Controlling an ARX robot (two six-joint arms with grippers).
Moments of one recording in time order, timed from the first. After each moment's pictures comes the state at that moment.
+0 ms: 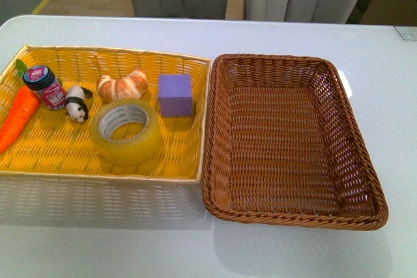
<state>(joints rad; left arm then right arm) 0.00 0.02 0.01 0.00 0.00 -0.01 0.00 0.63 0.02 0.61 0.00 0.00</state>
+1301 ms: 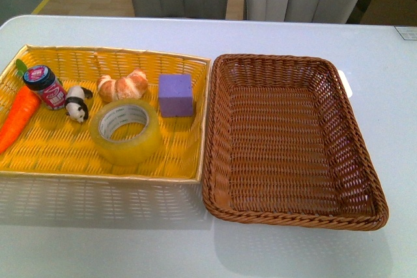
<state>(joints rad) 0.00 0.02 0.01 0.00 0.00 -0.01 0.00 0.01 0.02 0.00 0.00 0.00</state>
